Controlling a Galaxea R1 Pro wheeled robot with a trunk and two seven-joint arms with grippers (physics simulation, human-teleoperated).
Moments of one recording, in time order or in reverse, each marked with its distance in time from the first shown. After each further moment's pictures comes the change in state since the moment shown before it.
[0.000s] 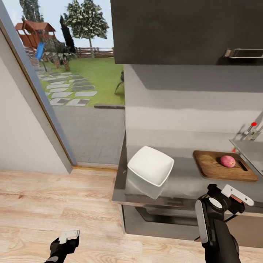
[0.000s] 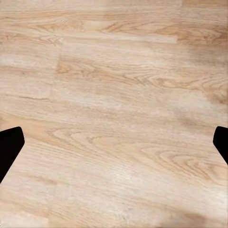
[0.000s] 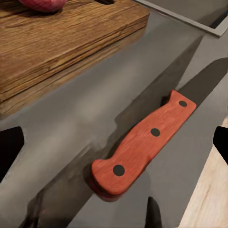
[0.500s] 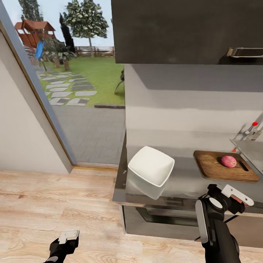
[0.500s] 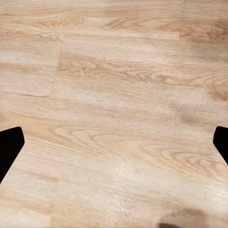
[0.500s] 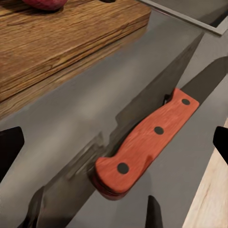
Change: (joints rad) left arm 0.000 0.002 0.000 0.000 0.000 0.013 0.000; right arm 0.000 0.000 -0.002 0.000 -0.001 0.000 0.000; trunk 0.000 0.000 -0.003
